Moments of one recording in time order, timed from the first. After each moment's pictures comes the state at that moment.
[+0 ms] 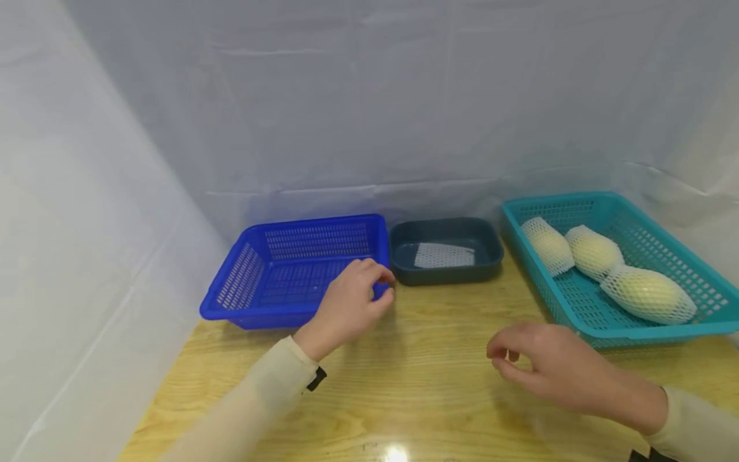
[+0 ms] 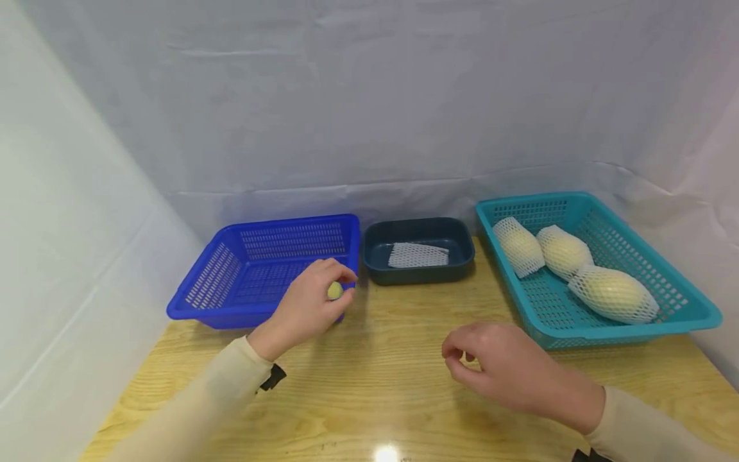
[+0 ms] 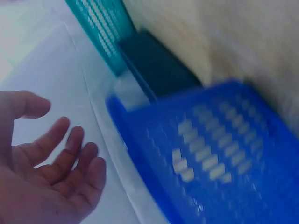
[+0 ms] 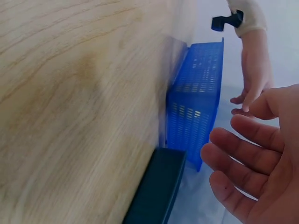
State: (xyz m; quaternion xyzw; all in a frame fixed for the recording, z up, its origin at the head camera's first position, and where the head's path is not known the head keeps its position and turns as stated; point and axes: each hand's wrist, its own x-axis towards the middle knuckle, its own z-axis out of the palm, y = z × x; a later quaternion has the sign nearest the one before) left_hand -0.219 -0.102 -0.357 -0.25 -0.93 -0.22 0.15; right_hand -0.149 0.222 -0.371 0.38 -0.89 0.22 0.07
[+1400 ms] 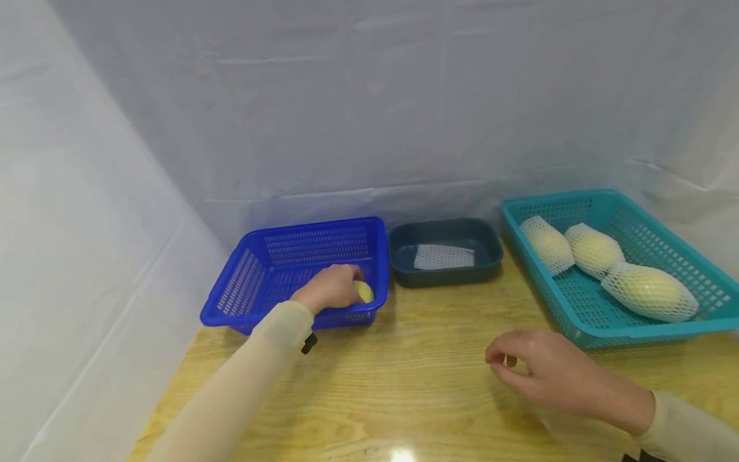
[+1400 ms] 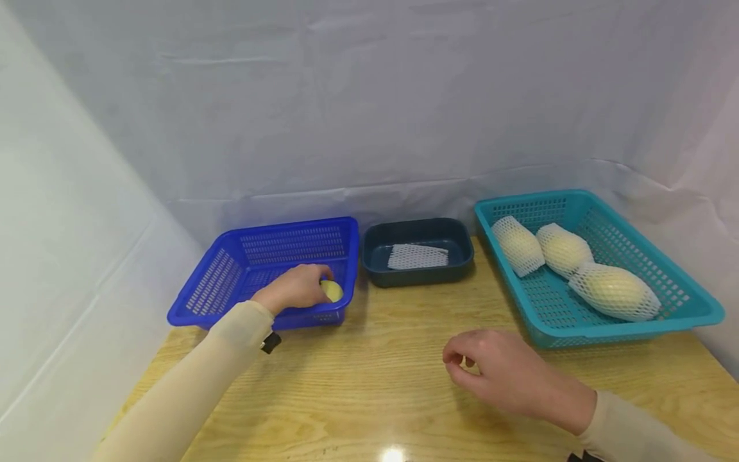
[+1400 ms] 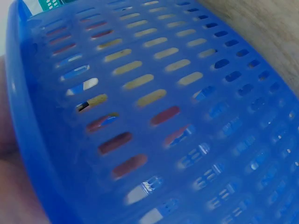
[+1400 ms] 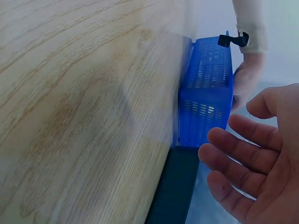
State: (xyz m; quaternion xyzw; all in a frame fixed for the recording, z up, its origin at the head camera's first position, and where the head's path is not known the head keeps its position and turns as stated) left_hand -0.295 -0.138 -0.367 -0.12 -0.98 -0.11 -0.11; right_hand -0.157 0.222 -0.399 0.37 -0.90 0.23 0.08
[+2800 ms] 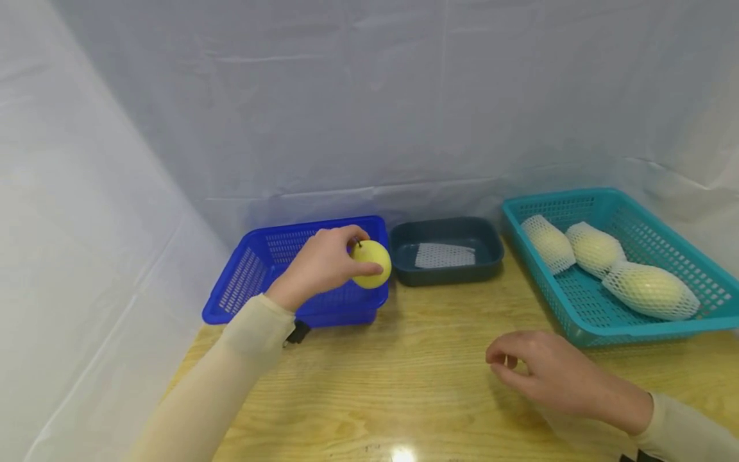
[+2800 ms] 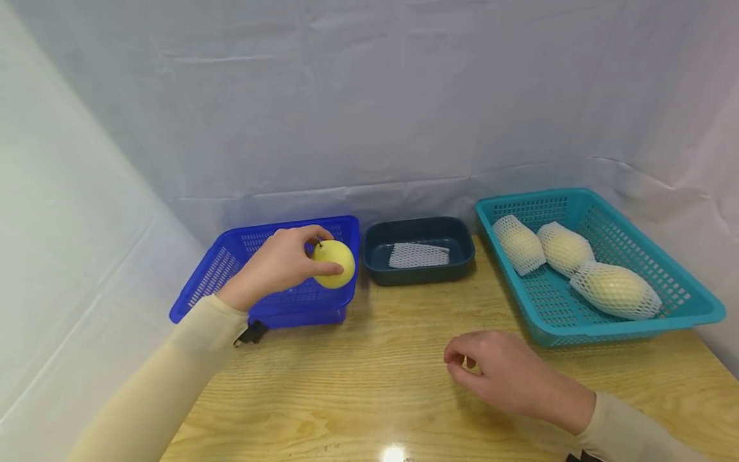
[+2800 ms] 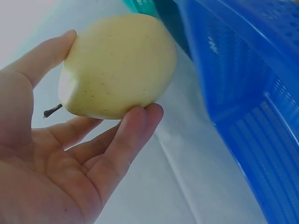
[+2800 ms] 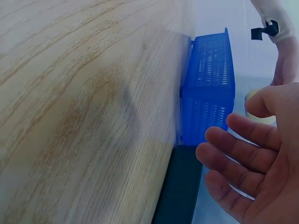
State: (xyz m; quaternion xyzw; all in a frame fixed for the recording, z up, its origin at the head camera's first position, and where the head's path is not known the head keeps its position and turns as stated) left_hand -0.251 -0.128 -0.286 -0.15 -0.96 -0.22 0.00; right_hand -0.155 0.220 -0.404 0.36 -0.90 0.24 0.05
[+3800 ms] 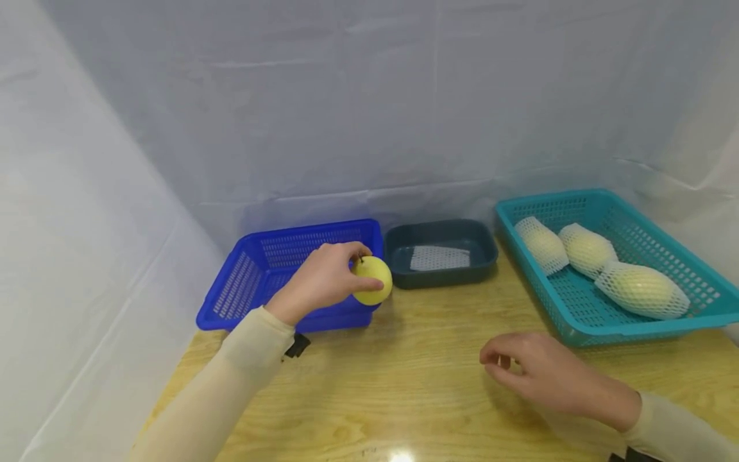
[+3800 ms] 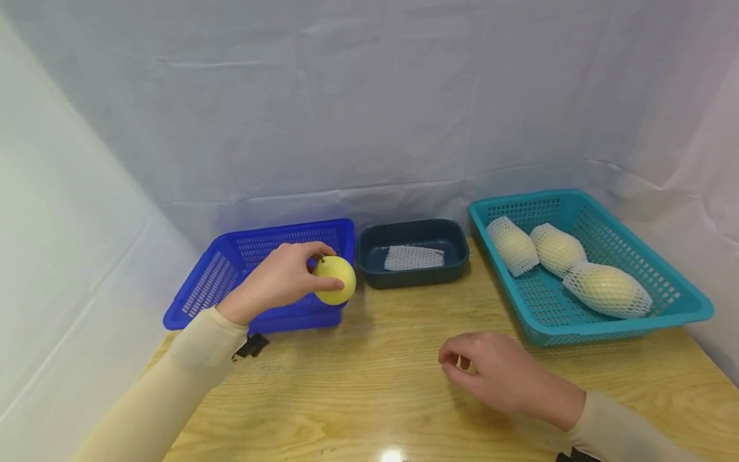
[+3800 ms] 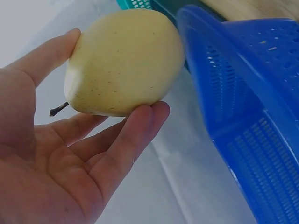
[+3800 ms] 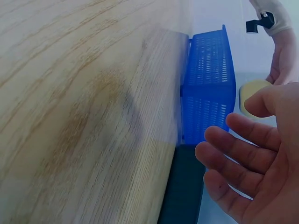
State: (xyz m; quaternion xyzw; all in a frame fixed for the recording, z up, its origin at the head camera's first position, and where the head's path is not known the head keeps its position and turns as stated) left_hand -0.242 -0.119 -0.295 -0.16 -0.97 -0.21 -0.02; right_hand -0.159 0.221 -0.410 0.35 -0.90 0.27 0.03
